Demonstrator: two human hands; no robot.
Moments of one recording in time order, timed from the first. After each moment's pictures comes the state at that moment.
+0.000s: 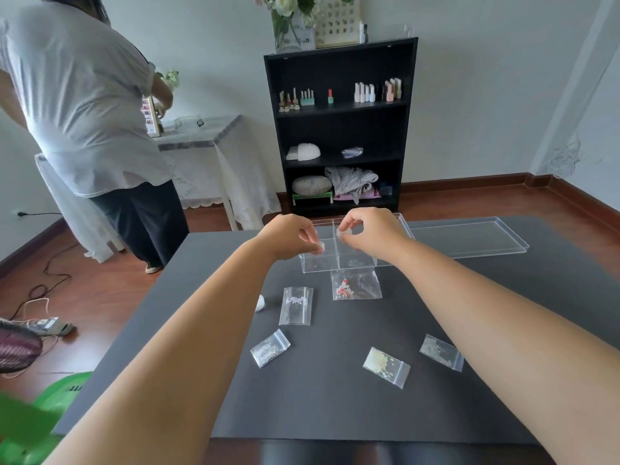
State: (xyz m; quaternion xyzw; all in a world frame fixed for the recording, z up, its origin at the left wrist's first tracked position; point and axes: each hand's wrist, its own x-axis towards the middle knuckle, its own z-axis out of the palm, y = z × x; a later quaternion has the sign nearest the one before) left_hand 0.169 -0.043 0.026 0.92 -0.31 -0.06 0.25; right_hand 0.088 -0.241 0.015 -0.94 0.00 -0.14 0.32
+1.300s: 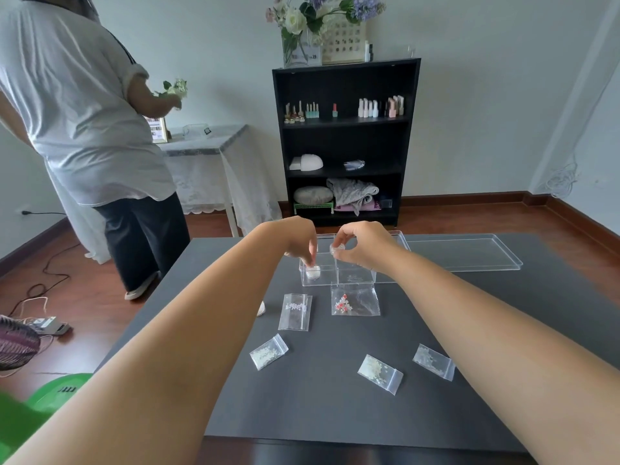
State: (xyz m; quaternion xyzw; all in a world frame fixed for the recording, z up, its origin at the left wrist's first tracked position) left_hand 0.162 -0.061 0.065 0.93 -0.35 -0.12 -0.03; right_hand 0.083 -0.230 0.025 -0.95 -0.02 -0.09 0.31
